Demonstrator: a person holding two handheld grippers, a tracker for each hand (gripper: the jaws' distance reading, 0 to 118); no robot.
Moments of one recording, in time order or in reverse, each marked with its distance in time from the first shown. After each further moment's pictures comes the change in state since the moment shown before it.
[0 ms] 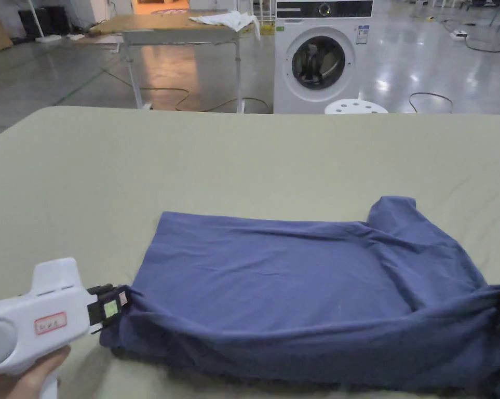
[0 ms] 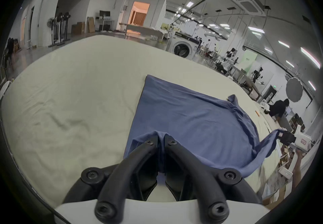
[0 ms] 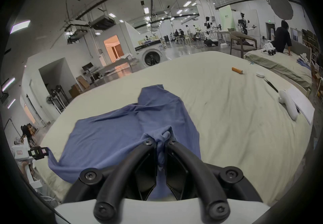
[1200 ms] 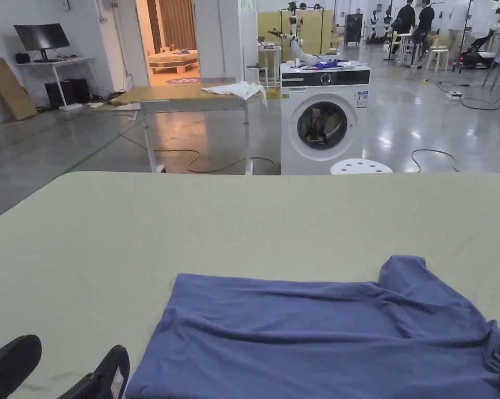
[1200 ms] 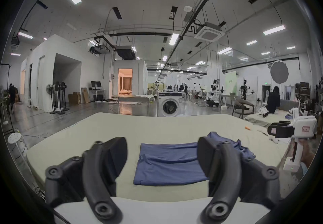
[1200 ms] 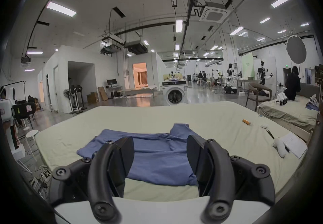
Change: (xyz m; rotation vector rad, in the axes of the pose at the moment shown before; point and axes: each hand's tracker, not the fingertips) left arm 0.067 -0.061 0.215 0.610 -0.012 -0.320; right arm -0.073 -0.061 0.164 0.394 0.164 0.267
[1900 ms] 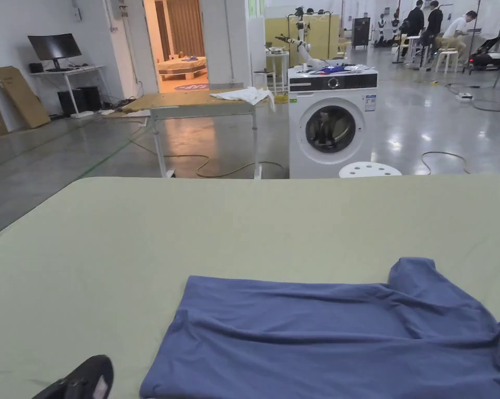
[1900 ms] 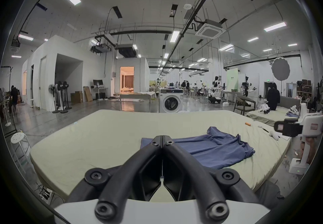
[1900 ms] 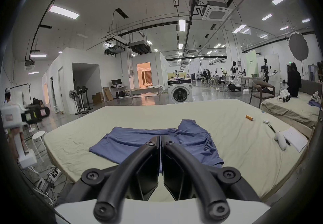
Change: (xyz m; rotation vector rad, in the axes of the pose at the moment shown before) left arm 0.012 -0.015 -0.004 -0.049 0.022 -0.007; right arm -0.015 -0.009 0.027 -0.020 0.041 -0.027
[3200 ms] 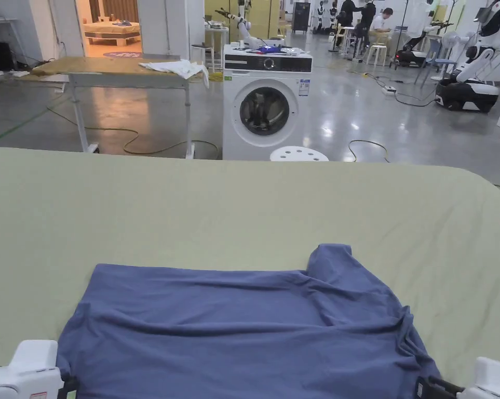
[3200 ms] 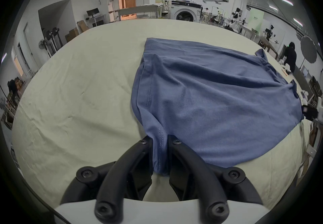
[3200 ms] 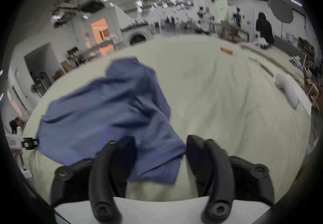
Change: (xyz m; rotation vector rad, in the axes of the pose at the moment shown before) left arm -0.067 -0.153 -0.258 -0.778 0.064 0.011; right arm 0.178 -0.097 -0.204 -0.582 -0.343 -0.224
